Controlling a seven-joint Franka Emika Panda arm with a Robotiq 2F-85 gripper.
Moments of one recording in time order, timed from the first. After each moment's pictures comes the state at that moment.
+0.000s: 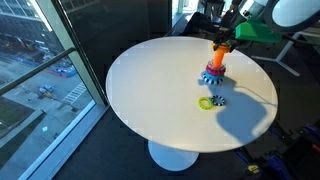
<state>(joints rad) 0.11 0.09 -0.10 -2.32 -0.19 2.74 0.73</state>
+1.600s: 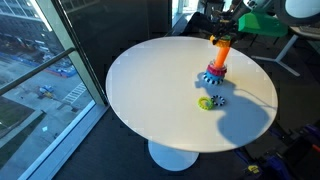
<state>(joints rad) 0.08 0.01 -0.04 -2.35 -0.20 2.74 0.76</state>
